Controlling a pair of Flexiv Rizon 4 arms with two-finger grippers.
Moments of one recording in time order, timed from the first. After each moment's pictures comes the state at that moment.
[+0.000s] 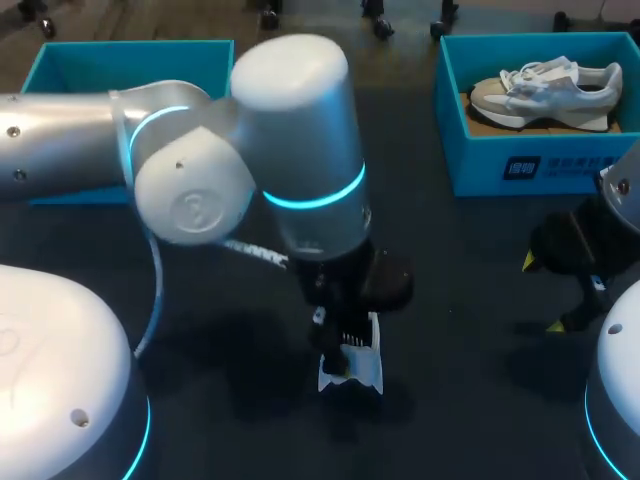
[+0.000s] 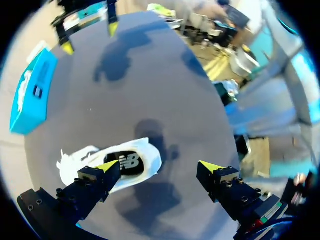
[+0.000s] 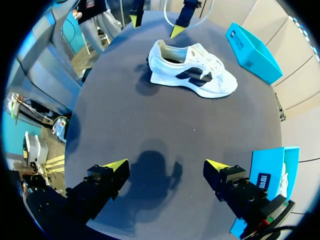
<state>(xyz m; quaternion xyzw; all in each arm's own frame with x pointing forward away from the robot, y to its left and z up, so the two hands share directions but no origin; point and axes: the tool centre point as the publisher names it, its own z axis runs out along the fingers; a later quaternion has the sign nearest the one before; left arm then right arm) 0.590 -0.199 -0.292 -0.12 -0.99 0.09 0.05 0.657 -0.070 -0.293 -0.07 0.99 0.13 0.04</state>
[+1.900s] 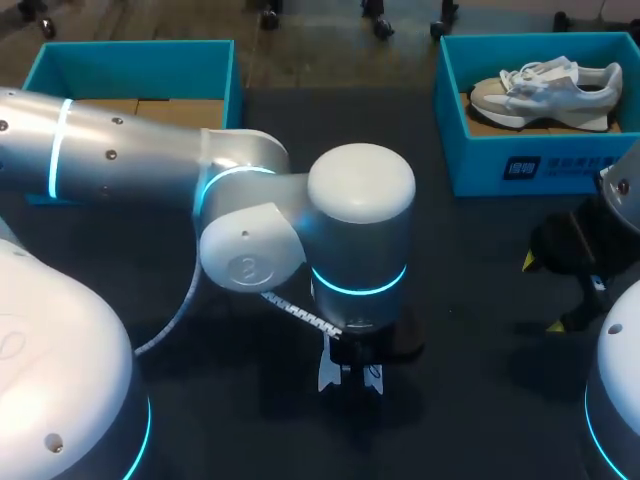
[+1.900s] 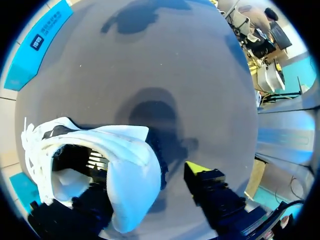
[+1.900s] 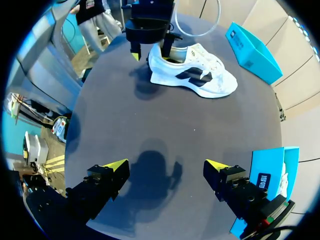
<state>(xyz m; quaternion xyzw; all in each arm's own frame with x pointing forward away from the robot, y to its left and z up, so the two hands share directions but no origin) 0.576 -0.201 -0.388 0.01 -1.00 0.00 0.04 0.657 -0.070 -0.293 -0.07 0.99 0.13 0.04</state>
